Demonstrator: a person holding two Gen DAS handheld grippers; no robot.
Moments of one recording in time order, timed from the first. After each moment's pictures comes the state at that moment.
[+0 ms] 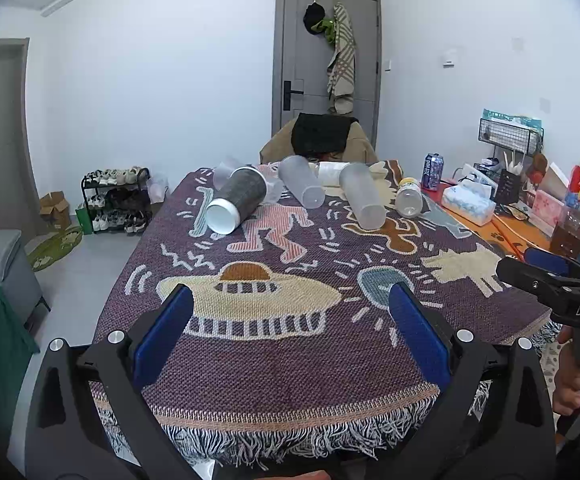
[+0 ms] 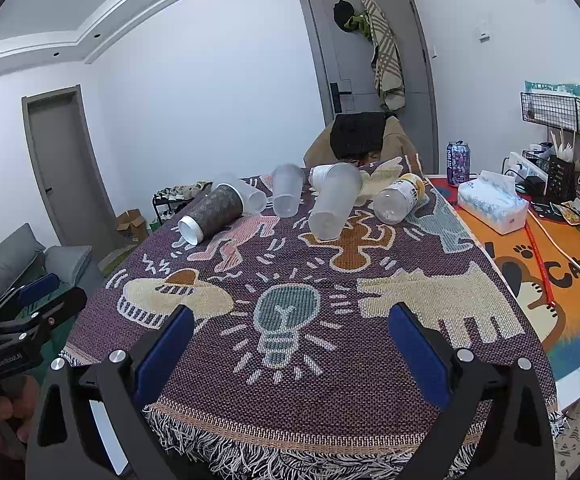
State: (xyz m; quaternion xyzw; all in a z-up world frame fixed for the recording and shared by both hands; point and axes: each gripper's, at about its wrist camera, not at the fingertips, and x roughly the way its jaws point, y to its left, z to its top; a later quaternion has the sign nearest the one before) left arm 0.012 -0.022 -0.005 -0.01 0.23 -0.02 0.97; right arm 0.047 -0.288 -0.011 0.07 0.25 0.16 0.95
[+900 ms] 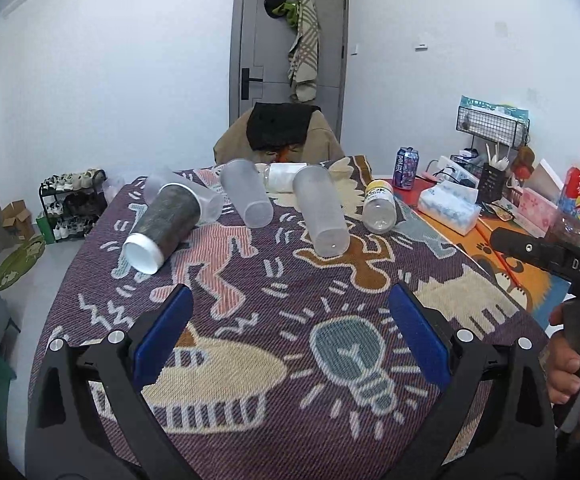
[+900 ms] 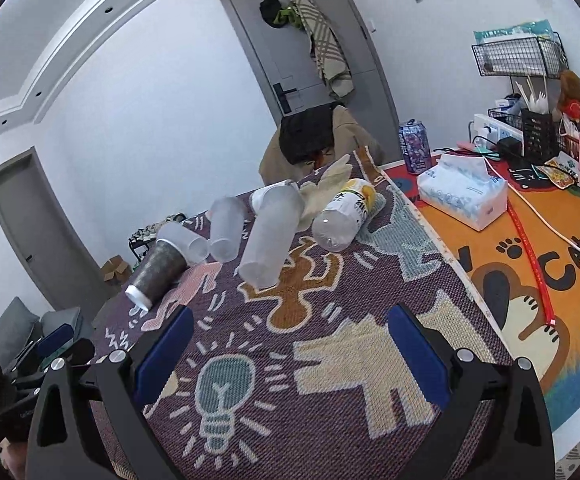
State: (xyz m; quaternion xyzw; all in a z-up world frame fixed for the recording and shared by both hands) left arm 0.128 -0.077 0.004 0.00 0.25 -0.08 0.96; right arm 0.154 -0.365 -0.006 0.18 0.27 0.11 0.94
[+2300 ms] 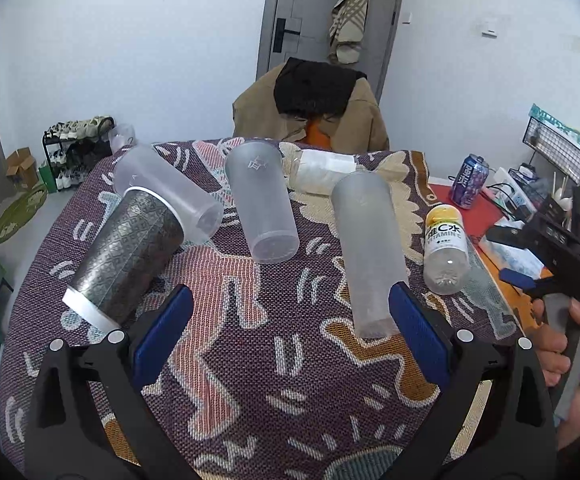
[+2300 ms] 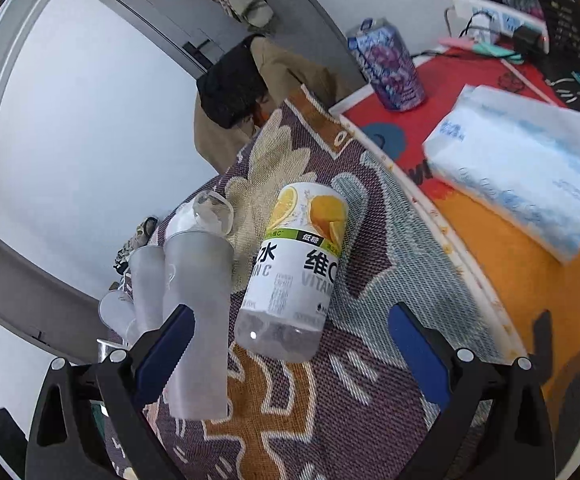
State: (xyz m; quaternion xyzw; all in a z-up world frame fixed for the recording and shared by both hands) left arm 0.311 -0.077 -0.005 -0.06 0.34 -0.03 0.94; right arm 0.407 -0.414 -0.058 0.33 0.41 0.07 0.85
